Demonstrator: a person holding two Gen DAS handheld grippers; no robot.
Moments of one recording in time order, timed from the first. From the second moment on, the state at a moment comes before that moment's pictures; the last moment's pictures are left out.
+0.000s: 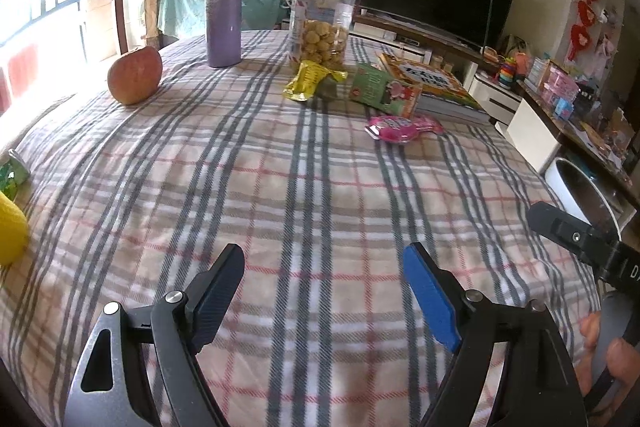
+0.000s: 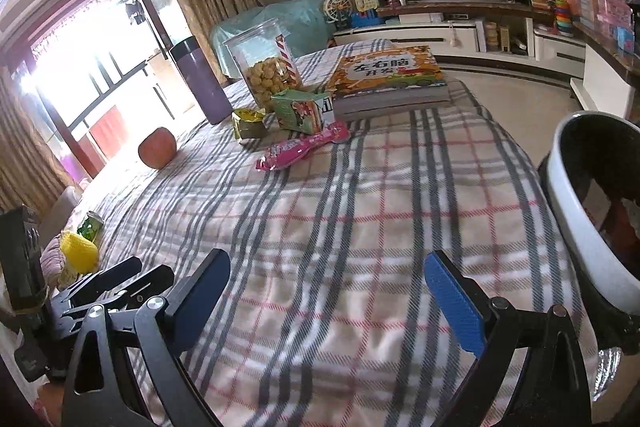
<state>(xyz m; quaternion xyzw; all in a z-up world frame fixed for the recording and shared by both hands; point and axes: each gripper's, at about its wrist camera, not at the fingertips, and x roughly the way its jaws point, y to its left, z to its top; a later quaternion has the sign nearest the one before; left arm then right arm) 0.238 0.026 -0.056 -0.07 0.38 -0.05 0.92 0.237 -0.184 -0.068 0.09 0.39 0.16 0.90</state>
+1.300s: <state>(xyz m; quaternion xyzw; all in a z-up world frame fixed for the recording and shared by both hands) 0.486 0.041 -0.092 -0.06 0.38 -0.07 0.92 0.332 -0.175 -0.088 0.13 0.43 0.17 0.88</state>
